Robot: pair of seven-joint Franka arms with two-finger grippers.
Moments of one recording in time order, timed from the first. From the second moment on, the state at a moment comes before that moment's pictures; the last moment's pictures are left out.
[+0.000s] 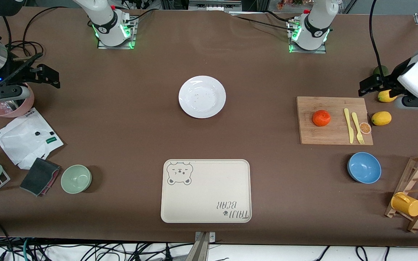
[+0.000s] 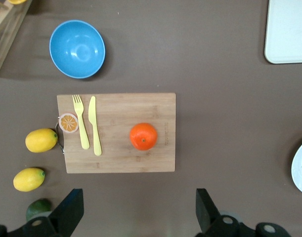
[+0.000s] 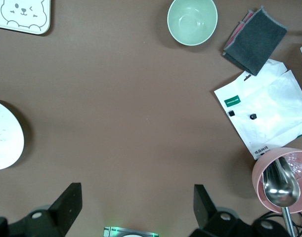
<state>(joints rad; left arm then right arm) 0.01 0.06 -0.04 -1.59 -0.02 1.50 -0.01 0.15 0.06 -0.06 -1.55 -0.02 1.50 -0.08</state>
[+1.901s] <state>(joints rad) 0.00 0.34 -0.07 -2.12 0.14 2.10 0.16 0.15 0.07 -0.05 -1.57 -0.02 1.50 -0.08</state>
